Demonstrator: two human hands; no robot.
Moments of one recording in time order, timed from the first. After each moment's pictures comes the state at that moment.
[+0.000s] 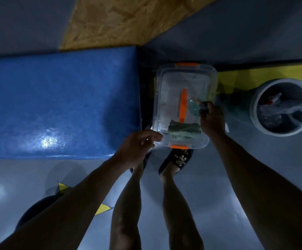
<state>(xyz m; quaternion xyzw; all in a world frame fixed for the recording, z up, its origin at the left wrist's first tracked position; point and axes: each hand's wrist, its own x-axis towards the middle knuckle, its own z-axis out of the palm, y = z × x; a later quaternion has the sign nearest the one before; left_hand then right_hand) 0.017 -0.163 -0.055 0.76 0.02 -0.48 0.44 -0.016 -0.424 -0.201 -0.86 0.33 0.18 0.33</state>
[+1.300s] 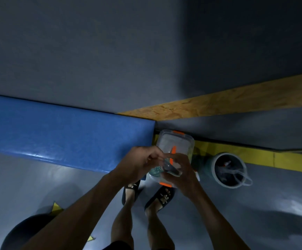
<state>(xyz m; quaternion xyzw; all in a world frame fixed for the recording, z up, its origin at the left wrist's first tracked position) 0.056 -0.147 0.277 0.81 -0.20 -0.26 0.48 -0.014 -0.339 0.222 -0.79 0.09 0.15 0.59</state>
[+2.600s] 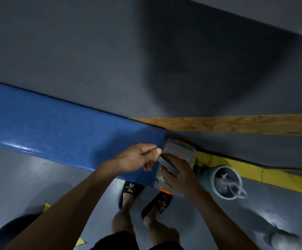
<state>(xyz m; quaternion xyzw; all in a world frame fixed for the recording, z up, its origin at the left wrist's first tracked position) 0.108 -0.028 0.292 0.74 -0.13 -0.40 0.52 0.043 -0.232 0.258 -0.86 -0.07 0.16 0.49</state>
